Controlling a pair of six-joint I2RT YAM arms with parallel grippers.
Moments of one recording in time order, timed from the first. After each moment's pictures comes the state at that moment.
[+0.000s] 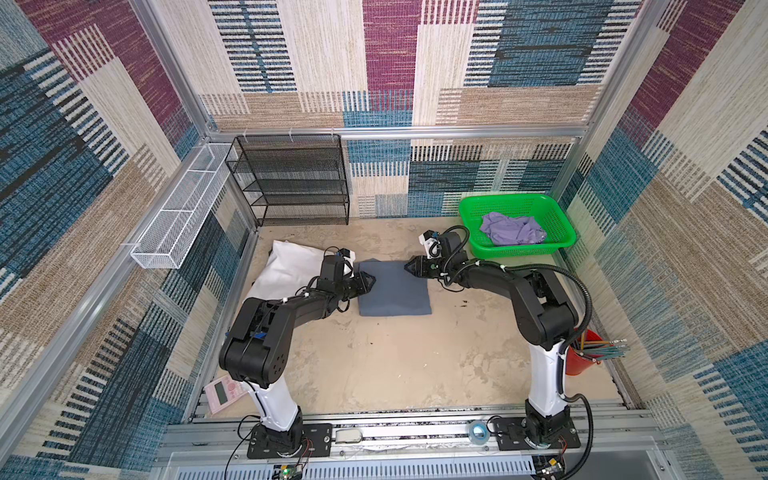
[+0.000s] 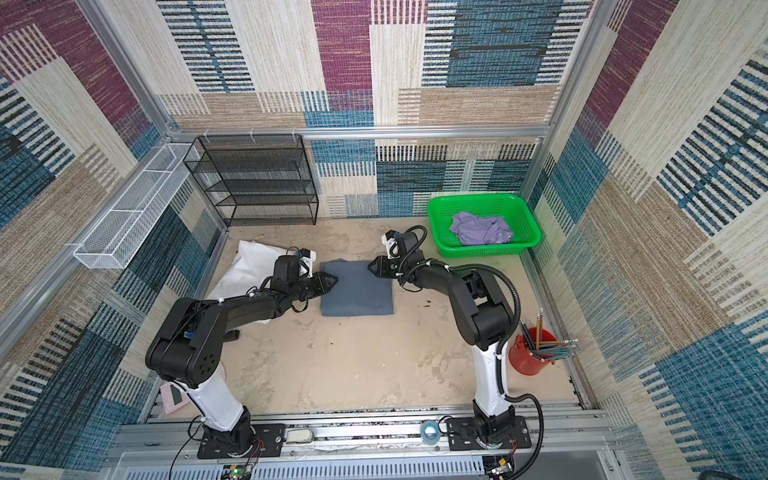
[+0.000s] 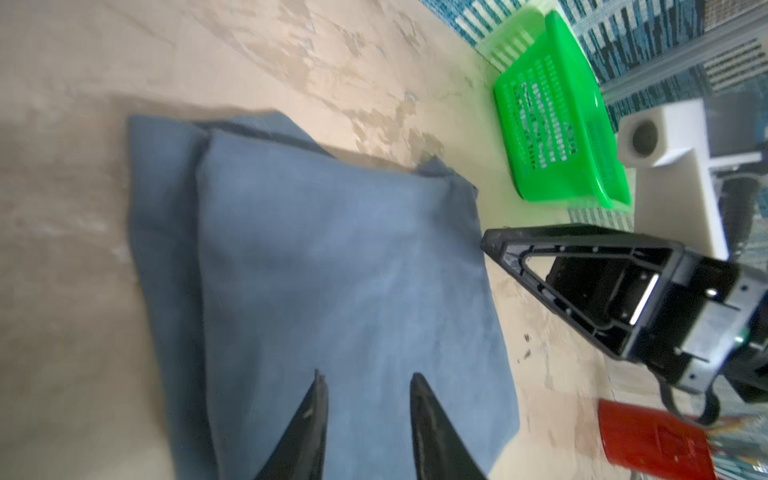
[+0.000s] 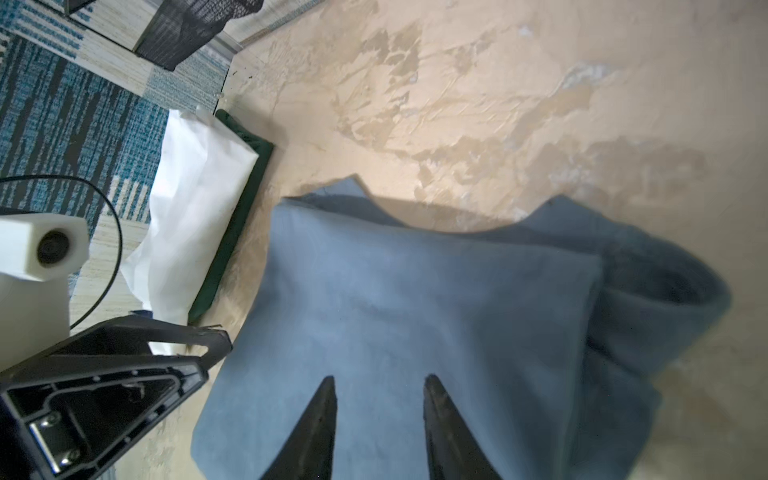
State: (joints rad) left arm -0.30 1.74 0.86 0.25 0.41 -0.59; right arm 0.42 2.02 1.29 0.04 -0.48 0.46
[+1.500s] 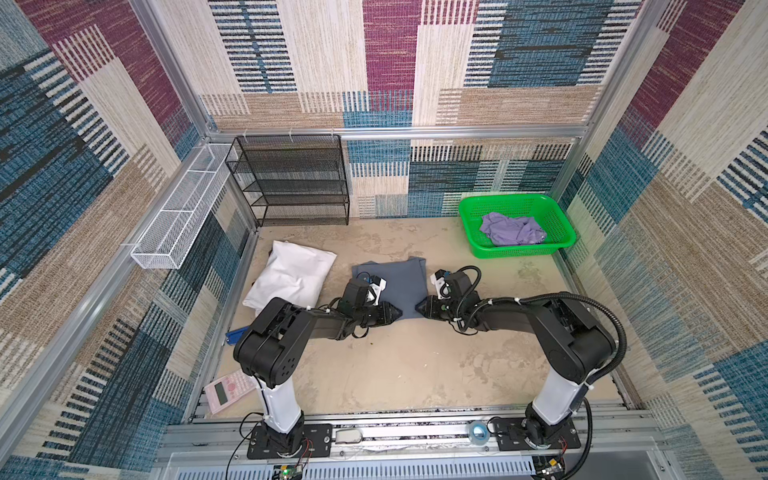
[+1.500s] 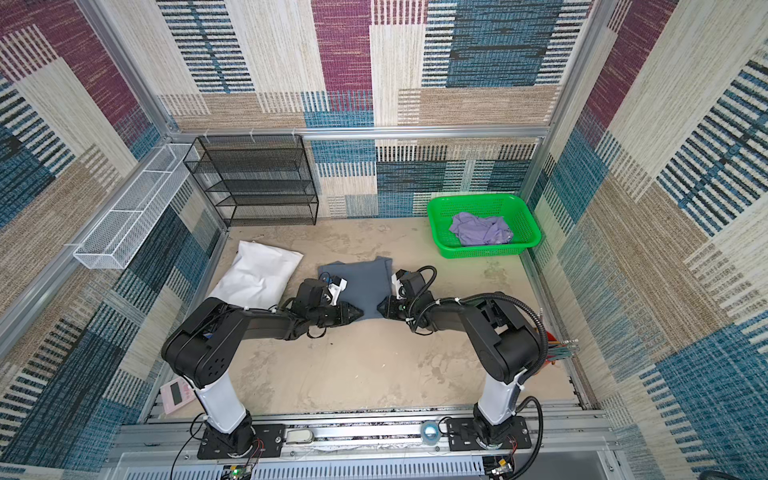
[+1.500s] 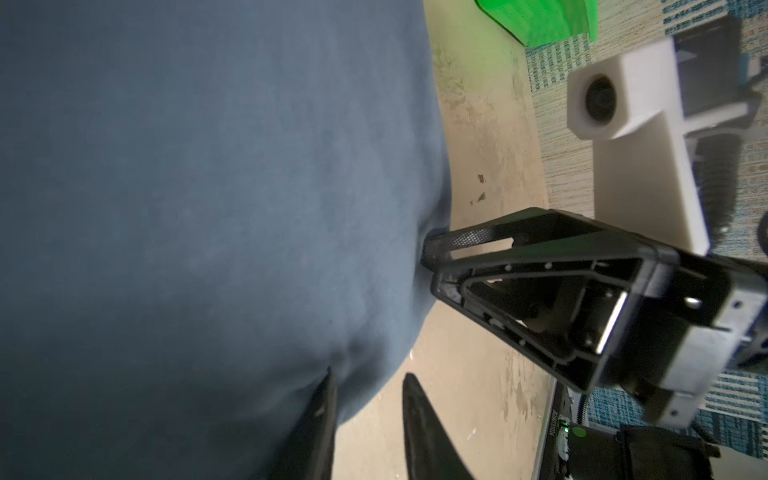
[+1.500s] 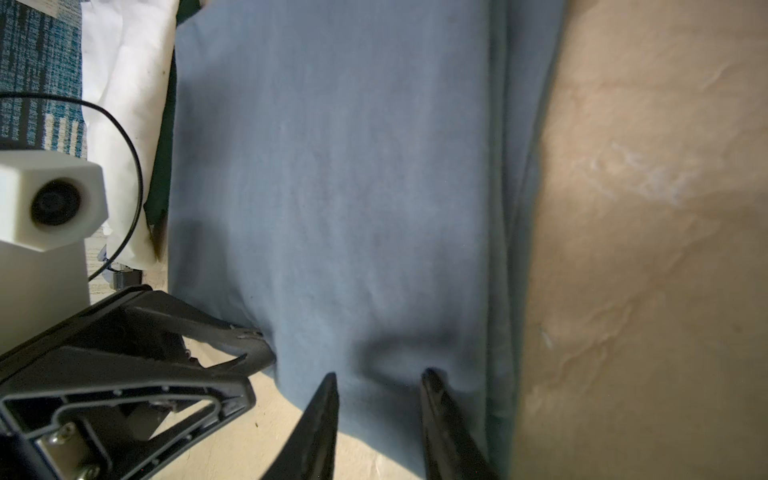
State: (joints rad) left arm -0.49 1.81 0.74 0.38 0.55 -0.63; right arm 0.51 1.77 0.80 0.18 -0.36 0.62
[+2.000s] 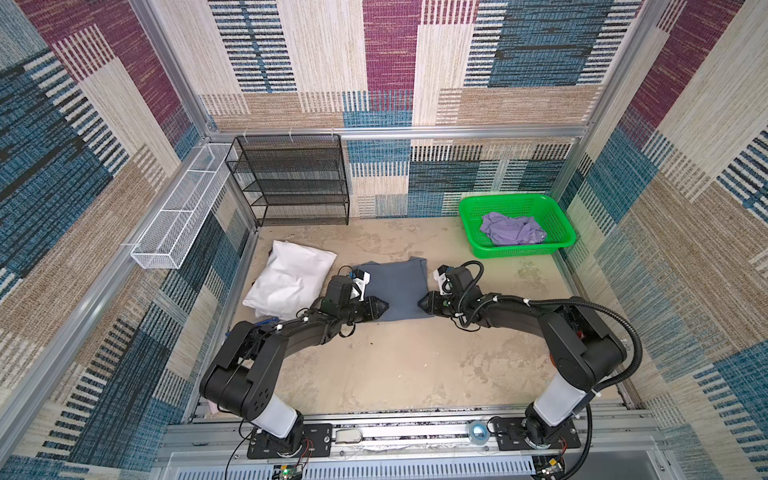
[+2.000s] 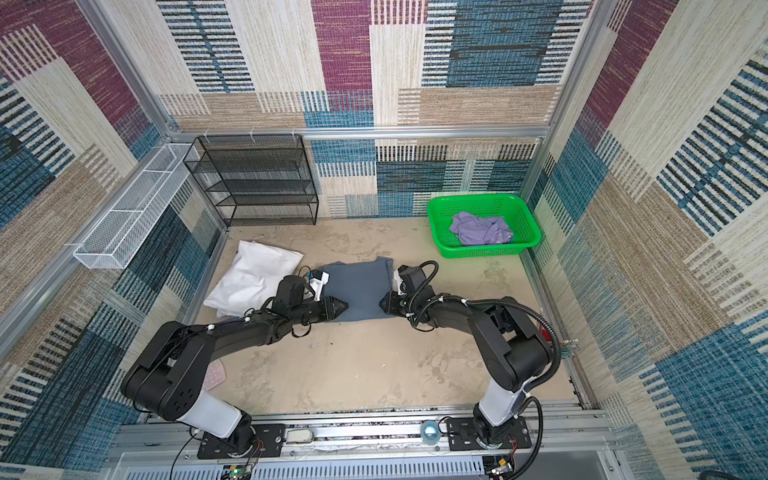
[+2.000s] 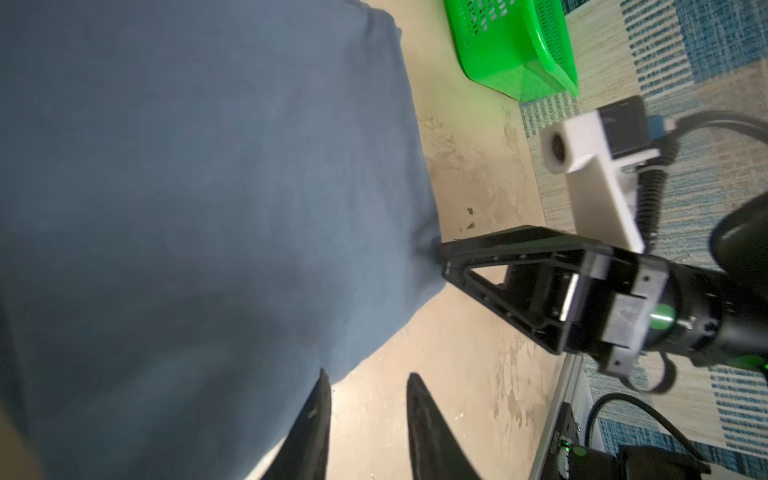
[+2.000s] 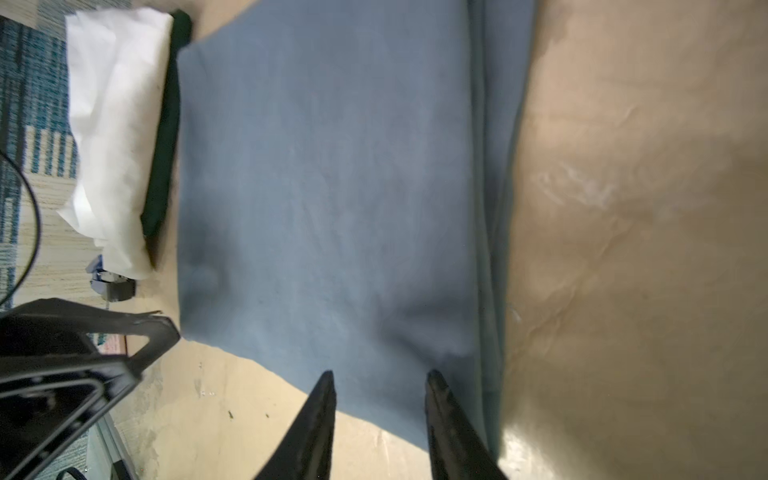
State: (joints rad) left arm -0.40 1.57 0.69 0.21 0.49 -0.59; right arm 0.50 1.70 0.87 0.03 -0.31 0.61
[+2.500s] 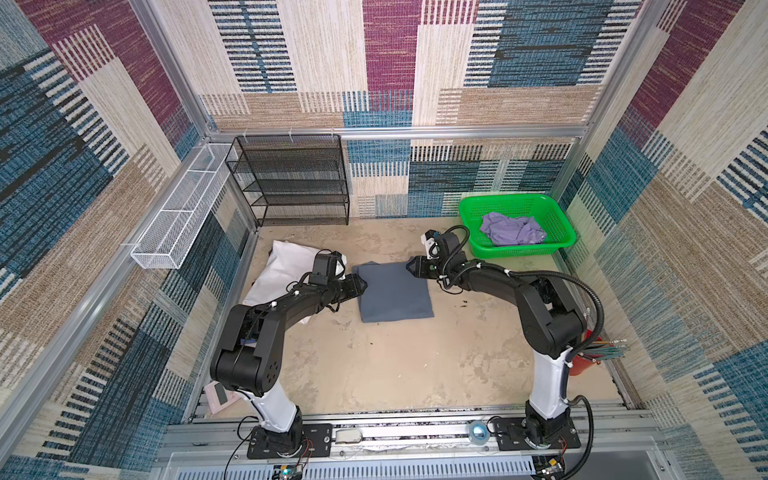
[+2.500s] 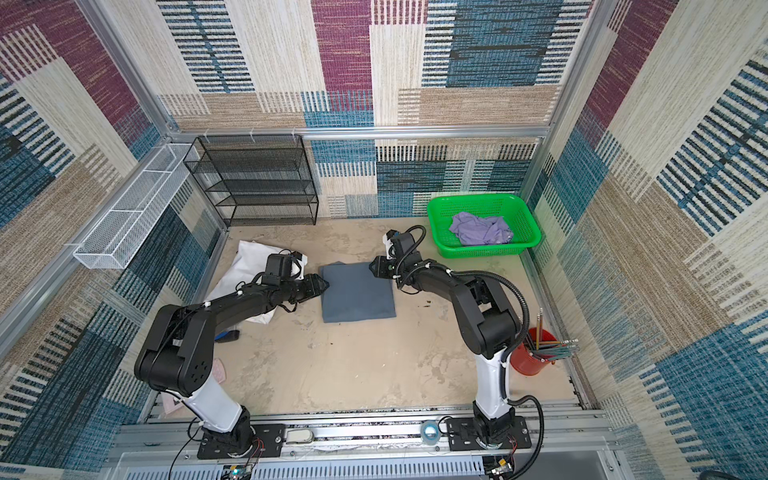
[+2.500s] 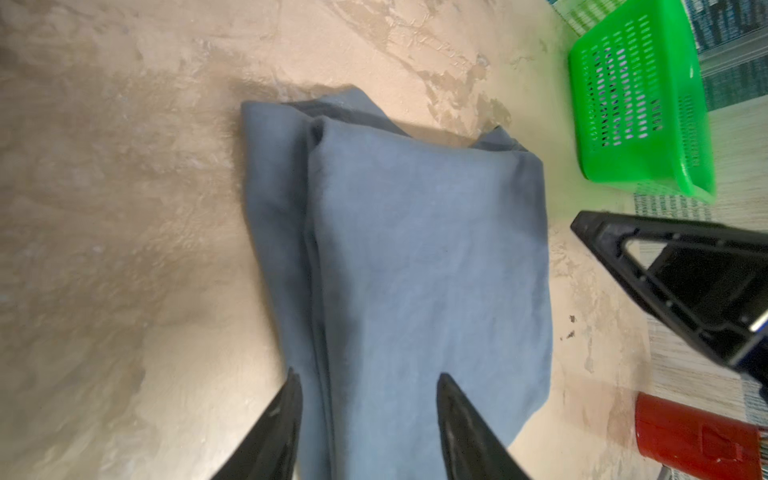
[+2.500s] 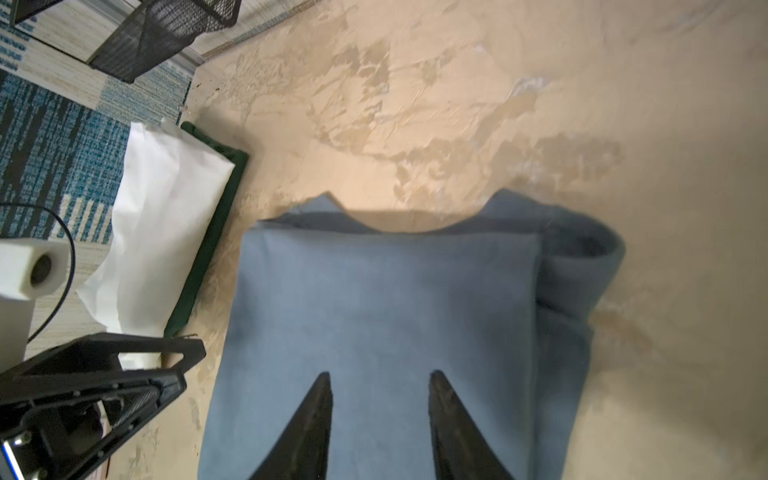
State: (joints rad) left arm -0.23 1.72 0.95 -0.06 0.37 -0.52; right arm 0.43 2.02 1.35 -0.02 -0.32 0.48
